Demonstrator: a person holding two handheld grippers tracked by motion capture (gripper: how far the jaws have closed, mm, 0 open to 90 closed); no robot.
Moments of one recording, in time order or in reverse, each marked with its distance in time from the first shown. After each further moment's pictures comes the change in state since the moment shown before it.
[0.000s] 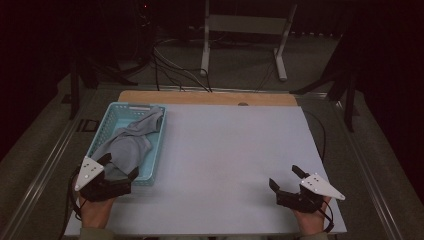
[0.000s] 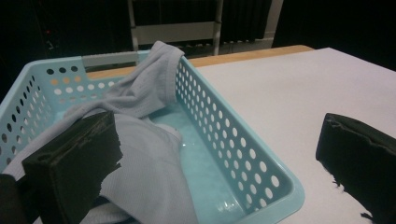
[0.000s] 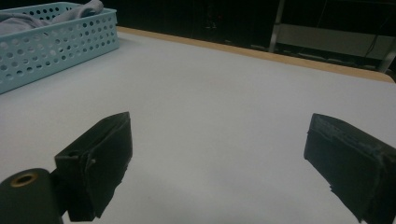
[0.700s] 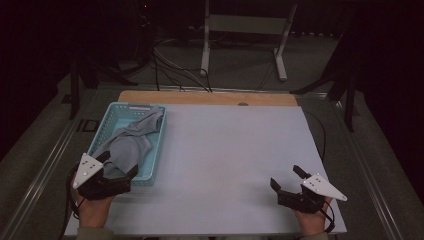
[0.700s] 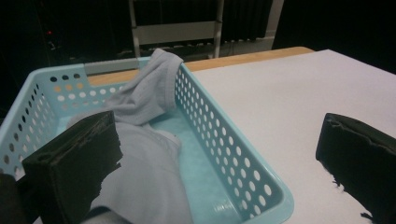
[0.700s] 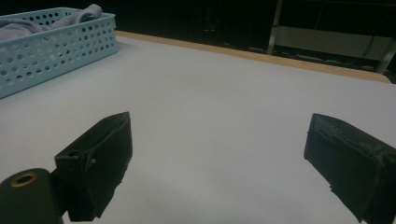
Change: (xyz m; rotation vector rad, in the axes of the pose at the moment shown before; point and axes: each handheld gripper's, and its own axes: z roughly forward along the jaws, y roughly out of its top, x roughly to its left) left arm -0.002 0.020 -0.006 0.002 0.002 0.010; right arm -0.002 -0.001 -0.002 -0.015 -0.004 0.012
